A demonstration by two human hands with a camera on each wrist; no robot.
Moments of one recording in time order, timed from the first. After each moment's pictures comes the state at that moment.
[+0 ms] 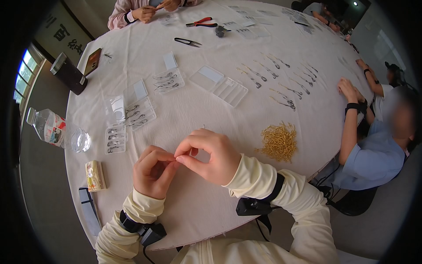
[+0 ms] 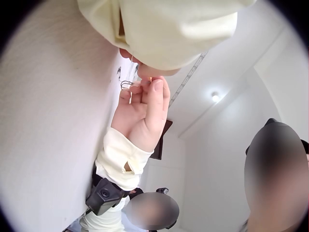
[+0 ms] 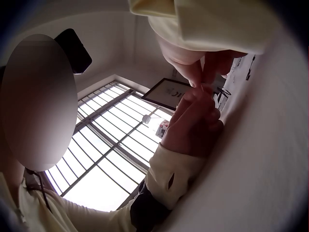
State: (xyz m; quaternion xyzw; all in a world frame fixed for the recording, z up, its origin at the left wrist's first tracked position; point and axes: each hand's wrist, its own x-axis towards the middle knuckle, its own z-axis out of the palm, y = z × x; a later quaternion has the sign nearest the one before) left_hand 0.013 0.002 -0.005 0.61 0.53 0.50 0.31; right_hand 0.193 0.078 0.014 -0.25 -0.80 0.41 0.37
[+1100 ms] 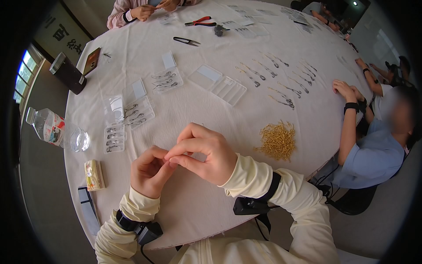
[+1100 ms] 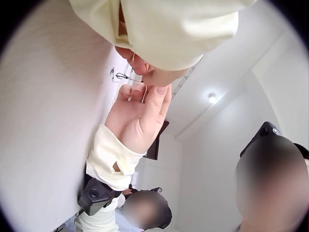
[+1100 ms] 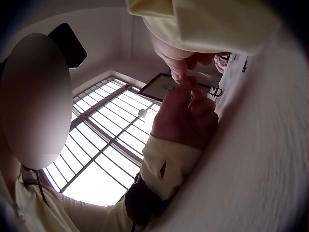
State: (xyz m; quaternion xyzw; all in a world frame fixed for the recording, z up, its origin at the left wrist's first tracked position) left_hand 0.013 0.000 -0.001 0.49 0.49 0.52 0.50; right_hand 0.190 0.076 0.014 -0.21 -0.78 0.43 0.39
